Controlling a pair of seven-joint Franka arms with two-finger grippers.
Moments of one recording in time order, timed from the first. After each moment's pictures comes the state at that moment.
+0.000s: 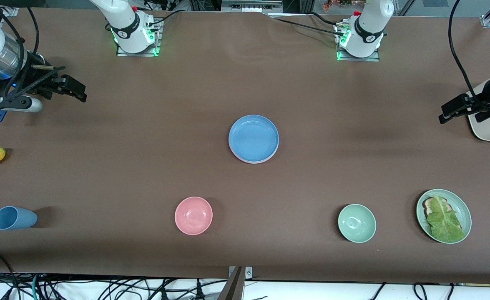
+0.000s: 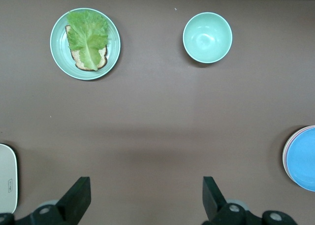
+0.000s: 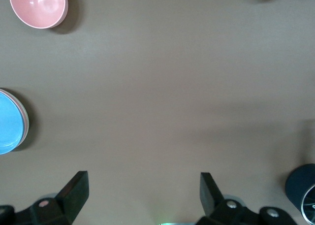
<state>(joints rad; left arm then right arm) 0.06 0.08 -0.03 -1.53 -0.02 1.62 -0.04 0.02 0.00 0.11 -1.63 0.02 1.56 0.20</state>
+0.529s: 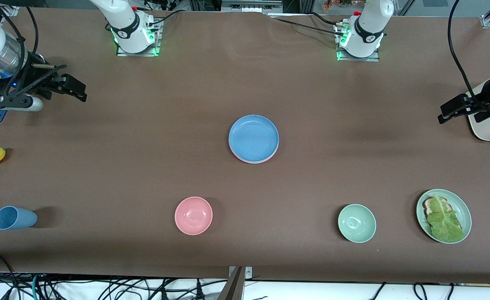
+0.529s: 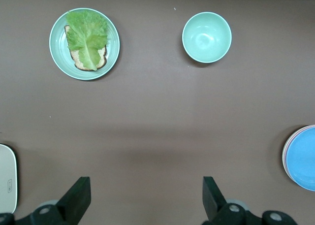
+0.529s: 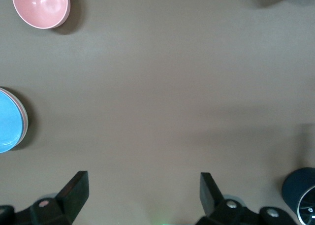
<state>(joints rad) 0.06 0.08 -0.03 -1.53 -0.02 1.62 -0.04 0.02 0.00 0.11 -1.62 0.01 1.56 0.18</state>
